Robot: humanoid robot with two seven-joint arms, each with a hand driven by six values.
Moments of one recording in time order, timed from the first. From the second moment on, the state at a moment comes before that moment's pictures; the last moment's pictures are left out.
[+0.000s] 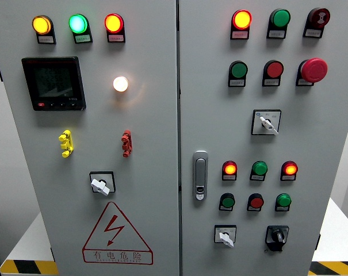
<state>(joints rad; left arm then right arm) -0.01 -0.09 0.04 -0.12 -0.07 -0.02 -0.15 0.02 0.13 1.49 1.45 -1.48 -0.05 -0.05</state>
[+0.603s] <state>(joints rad) -0.01 -0.09 0.04 -0.12 -0.07 -0.02 -0.15 0.09 0.14 1.49 1.52 -1.47 -0.06 -0.10</state>
